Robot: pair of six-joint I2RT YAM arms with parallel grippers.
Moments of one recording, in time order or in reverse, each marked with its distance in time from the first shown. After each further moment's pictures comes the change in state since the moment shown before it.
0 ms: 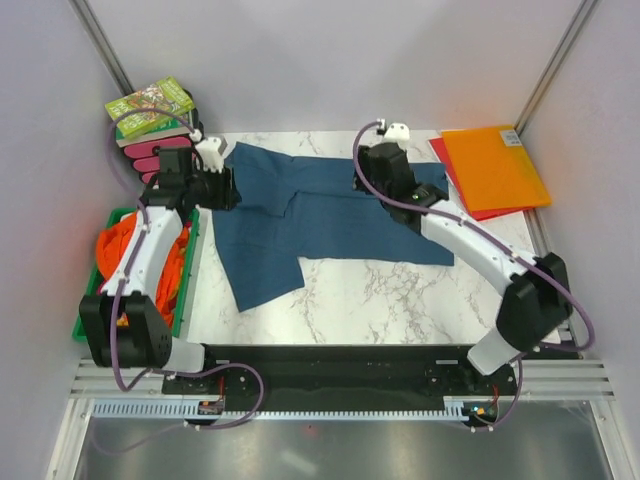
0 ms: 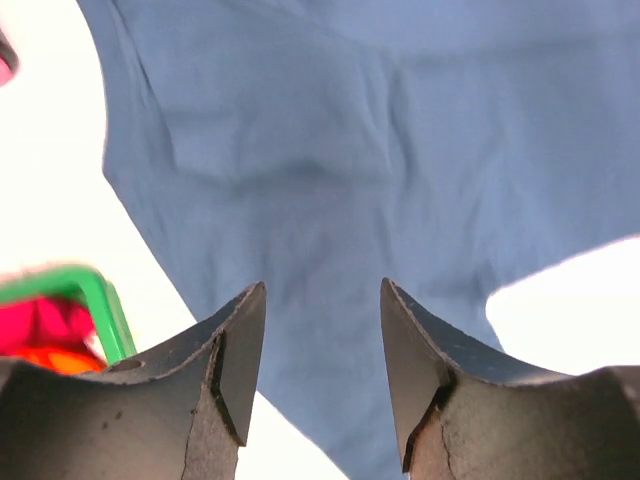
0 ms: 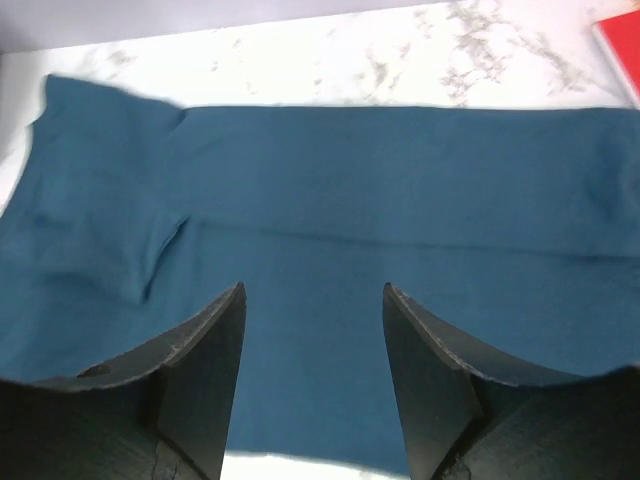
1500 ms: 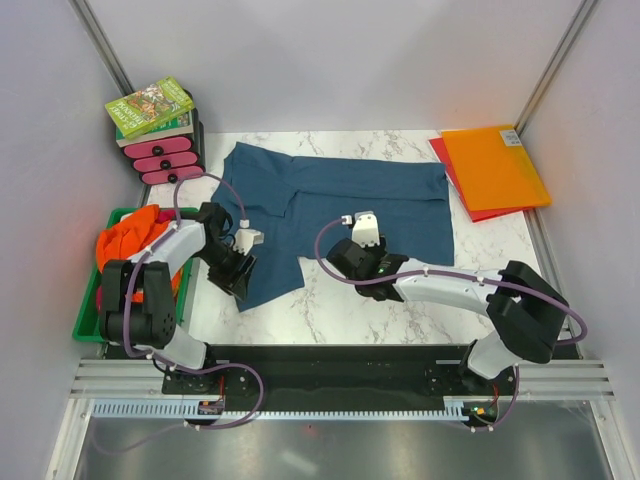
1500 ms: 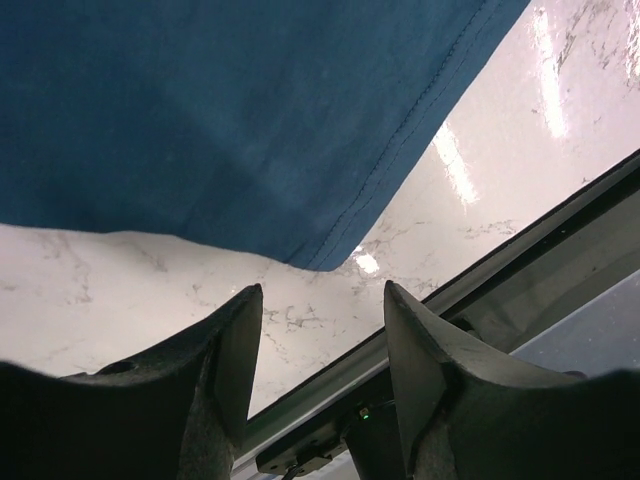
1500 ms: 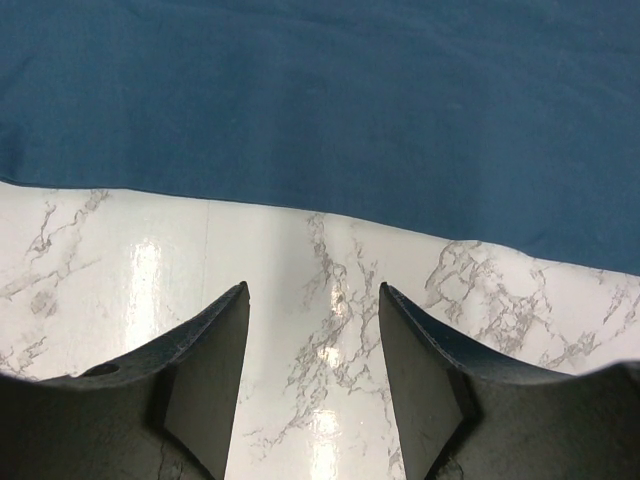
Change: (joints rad) left arm -0.063 0.032 -0.385 -0.474 0.040 0.405; right arm 0.434 -0.130 -0.534 -0.089 0.331 0.209
